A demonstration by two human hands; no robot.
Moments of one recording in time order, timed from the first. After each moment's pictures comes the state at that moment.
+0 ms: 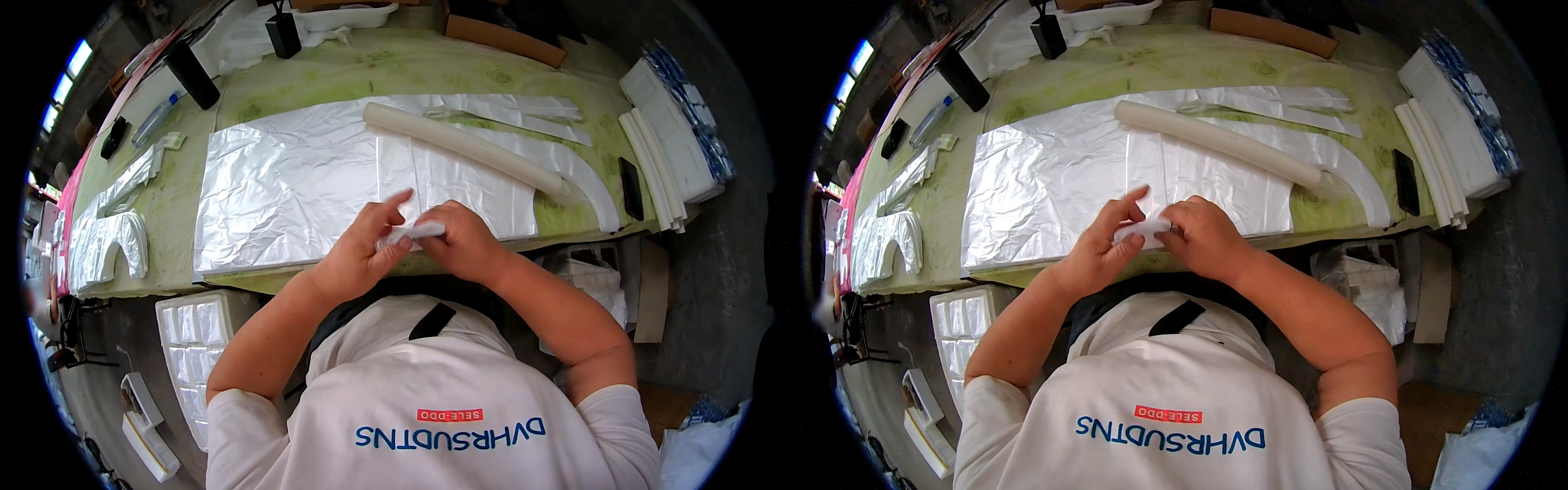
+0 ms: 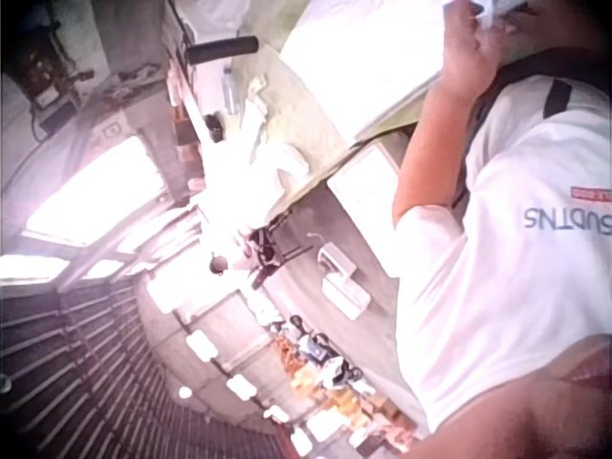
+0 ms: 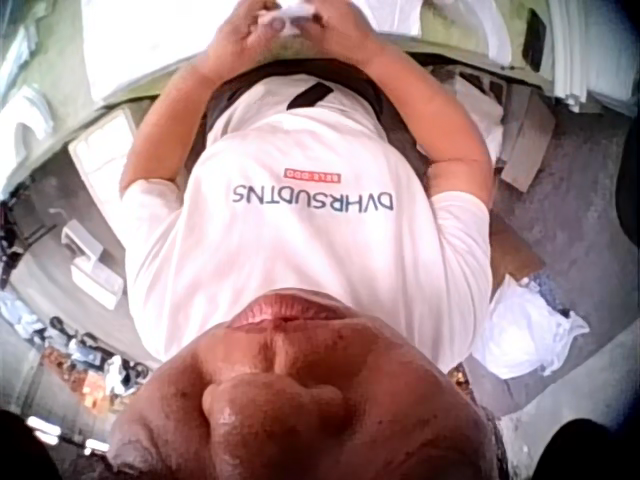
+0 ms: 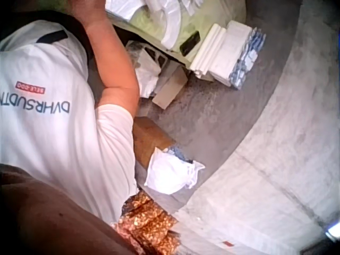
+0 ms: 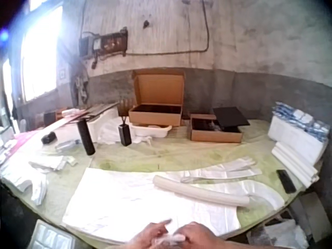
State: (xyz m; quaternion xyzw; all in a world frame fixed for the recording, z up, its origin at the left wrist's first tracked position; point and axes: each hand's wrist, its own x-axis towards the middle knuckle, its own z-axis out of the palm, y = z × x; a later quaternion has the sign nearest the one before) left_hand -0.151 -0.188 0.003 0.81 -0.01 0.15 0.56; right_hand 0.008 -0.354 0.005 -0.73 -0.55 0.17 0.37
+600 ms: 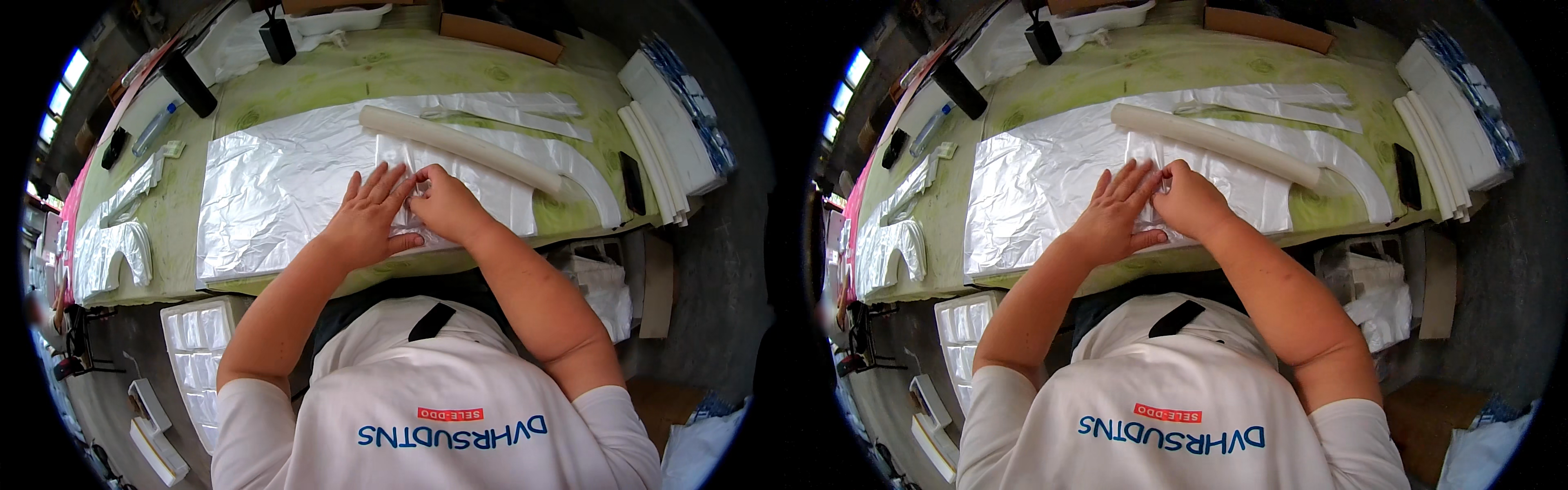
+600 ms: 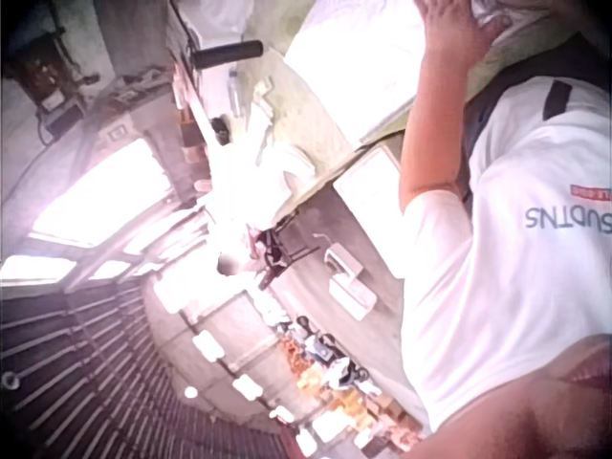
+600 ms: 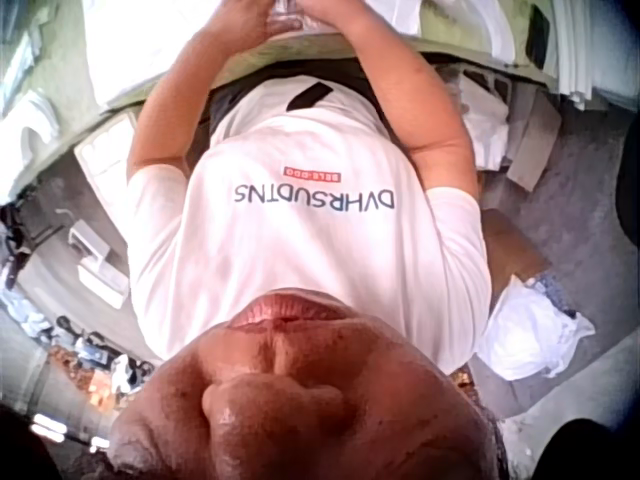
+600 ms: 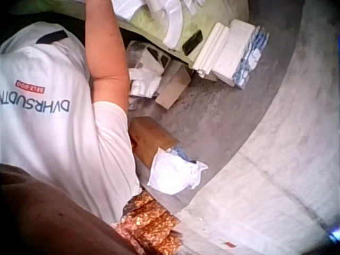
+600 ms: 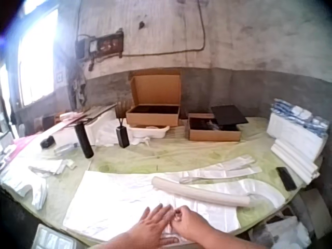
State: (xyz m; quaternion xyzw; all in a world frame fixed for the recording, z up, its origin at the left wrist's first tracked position) left_hand -0.112 -0.168 0.002 0.98 0.00 0.12 0.13; right_hand 0.027 -0.303 0.006 -0.84 -0.34 0.23 0.36
